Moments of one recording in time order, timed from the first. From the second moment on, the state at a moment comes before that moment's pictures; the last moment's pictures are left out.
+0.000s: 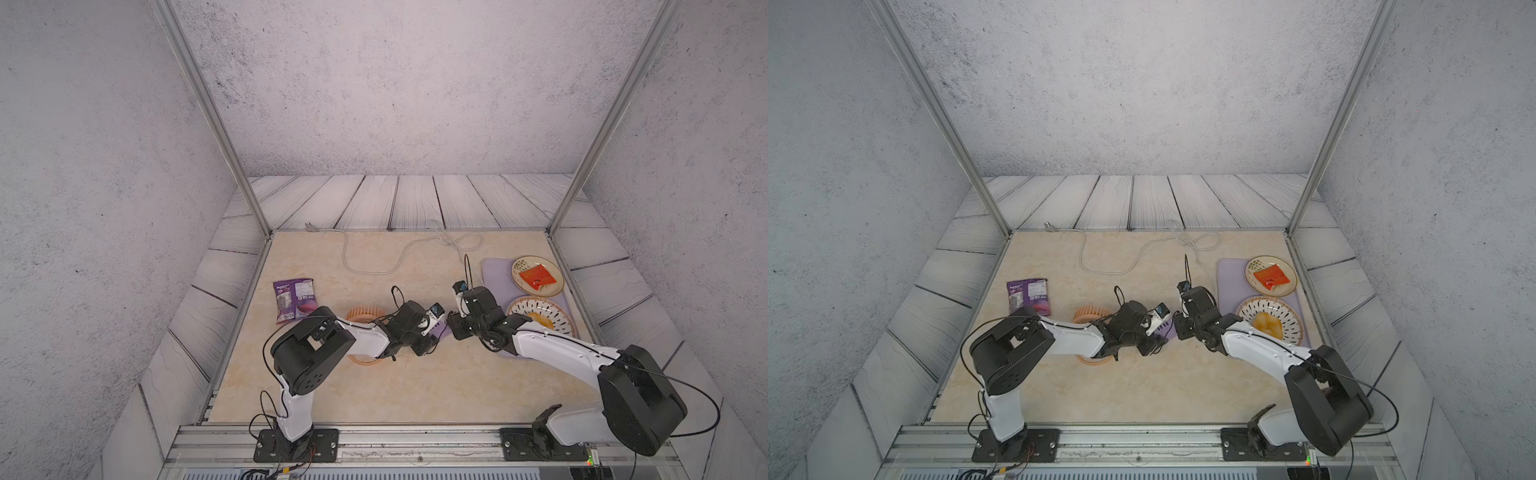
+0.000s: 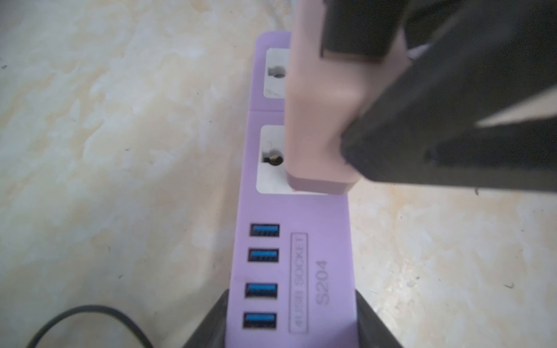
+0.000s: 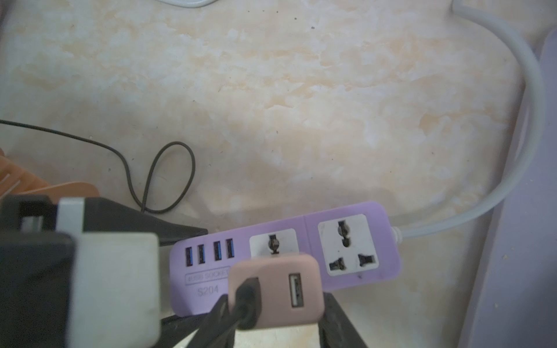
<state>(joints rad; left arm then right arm) -0.87 1.89 0.89 0.26 0.14 0.06 0.60 1.38 0.73 -0.22 0.03 0.22</state>
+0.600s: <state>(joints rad) -0.87 1.89 0.89 0.26 0.14 0.06 0.61 1.39 0.77 -0.29 0.03 0.22</state>
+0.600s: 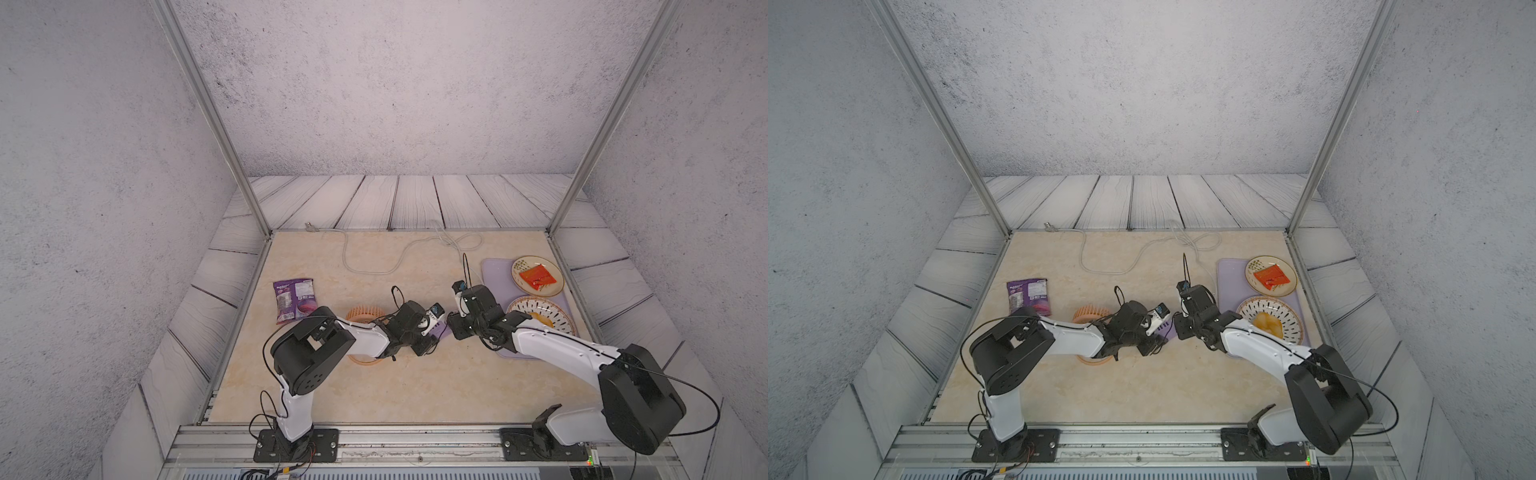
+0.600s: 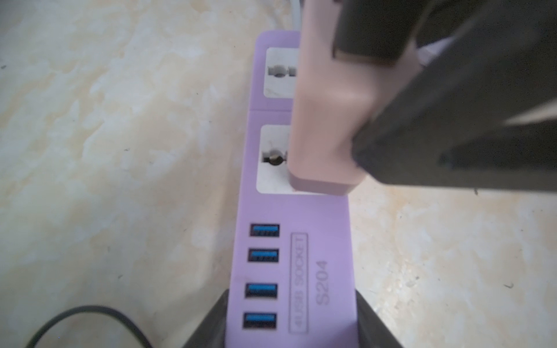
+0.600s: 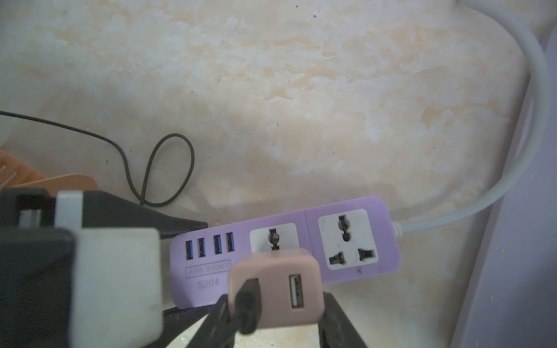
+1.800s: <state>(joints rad) -0.87 1.89 0.89 0.27 0.13 0.06 0.63 1.34 0.77 -0.29 -0.03 0.23</state>
